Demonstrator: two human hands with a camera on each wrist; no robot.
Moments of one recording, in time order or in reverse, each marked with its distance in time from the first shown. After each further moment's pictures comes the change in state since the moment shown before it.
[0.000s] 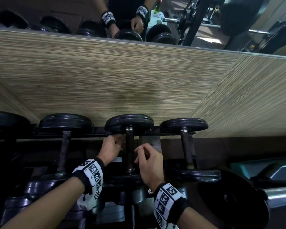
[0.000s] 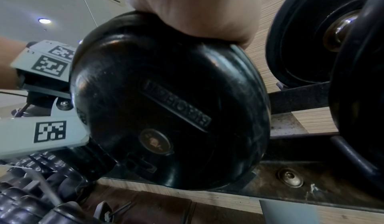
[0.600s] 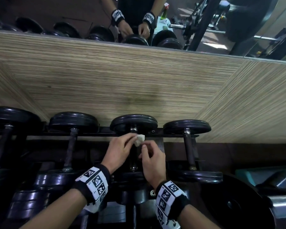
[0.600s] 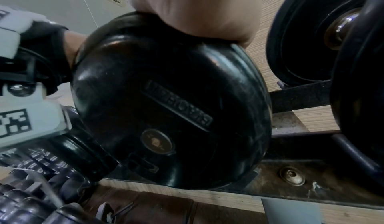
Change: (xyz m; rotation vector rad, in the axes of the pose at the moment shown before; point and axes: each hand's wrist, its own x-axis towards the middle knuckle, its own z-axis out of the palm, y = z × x) left_hand -0.042 0.039 -0.008 0.088 0.093 0.363; right_hand 0.002 0.006 0.003 0.047 0.042 -0.056
